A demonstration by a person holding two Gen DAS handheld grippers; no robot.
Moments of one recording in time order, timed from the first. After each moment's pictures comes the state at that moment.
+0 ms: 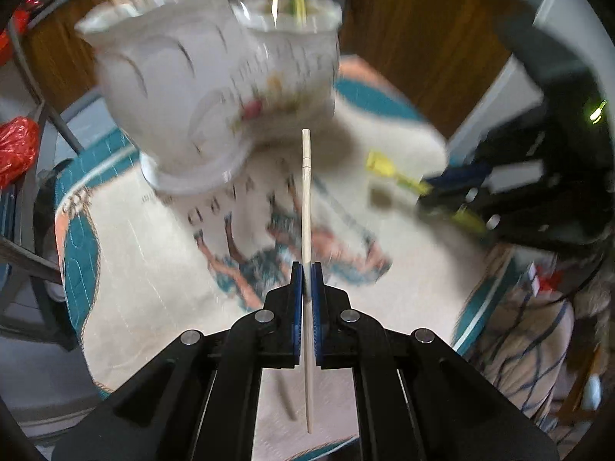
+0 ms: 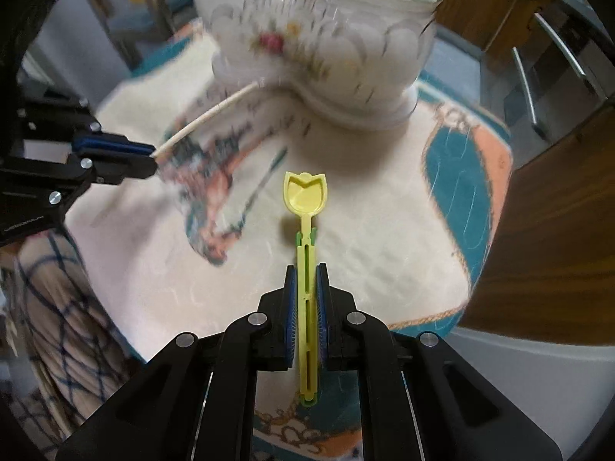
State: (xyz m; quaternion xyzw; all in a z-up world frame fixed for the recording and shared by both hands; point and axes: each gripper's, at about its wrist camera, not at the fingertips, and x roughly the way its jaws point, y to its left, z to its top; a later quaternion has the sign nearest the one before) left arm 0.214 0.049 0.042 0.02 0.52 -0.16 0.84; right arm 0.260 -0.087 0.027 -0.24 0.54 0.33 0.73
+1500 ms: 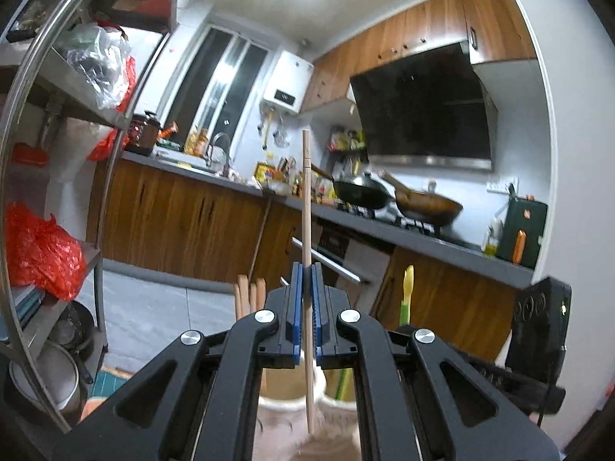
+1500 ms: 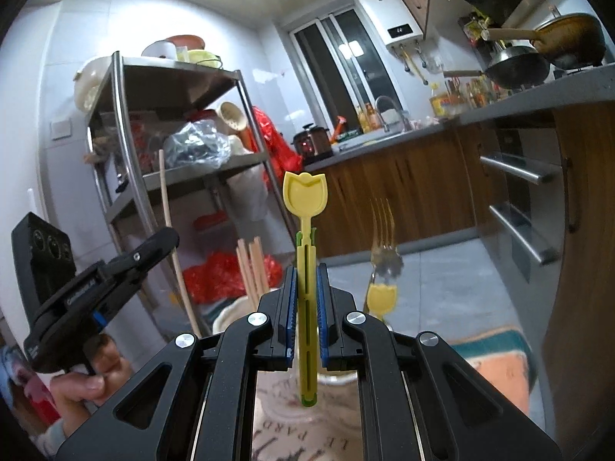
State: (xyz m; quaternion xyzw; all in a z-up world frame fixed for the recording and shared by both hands) left arm 0.213 0.114 0.157 -0.14 0.02 -0.07 0.99; right arm 0.298 -0.110 0.112 0.12 0.14 0.40 0.90
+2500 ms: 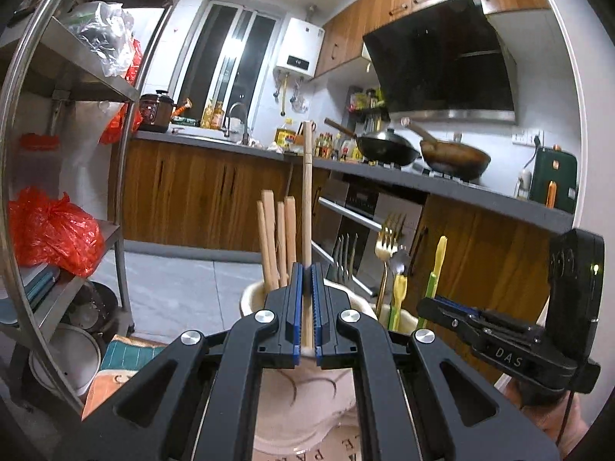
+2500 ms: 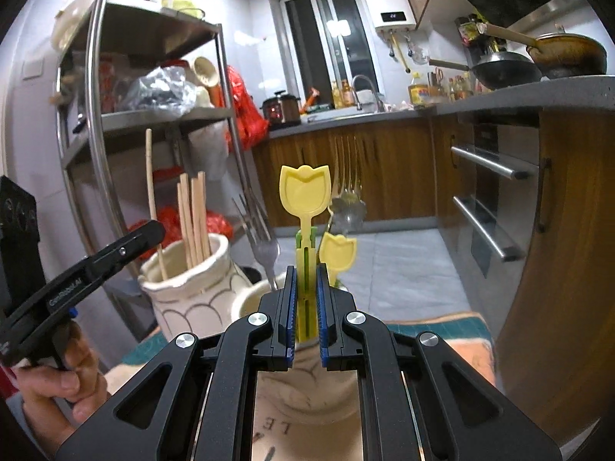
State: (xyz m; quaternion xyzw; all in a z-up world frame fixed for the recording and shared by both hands) left arm 0.240 0.105 0.103 -0.10 0.10 -0.03 0.99; right arm 0.304 -0.092 0.077 0.03 0.19 0.33 0.93
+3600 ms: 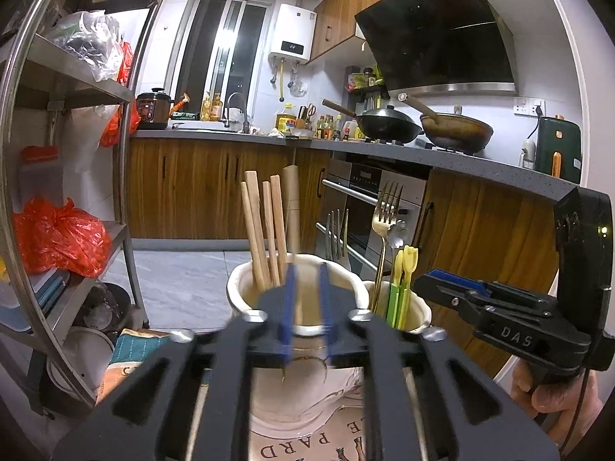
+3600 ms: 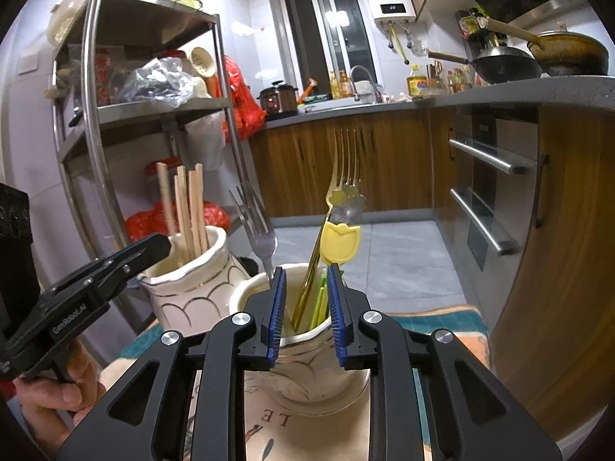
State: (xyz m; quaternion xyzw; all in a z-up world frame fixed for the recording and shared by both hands) left arm 0.237 0.097 0.100 -0.06 0.13 -0.02 0.99; right arm 0.301 -0.091 0.078 0.02 0.20 0.32 0.93
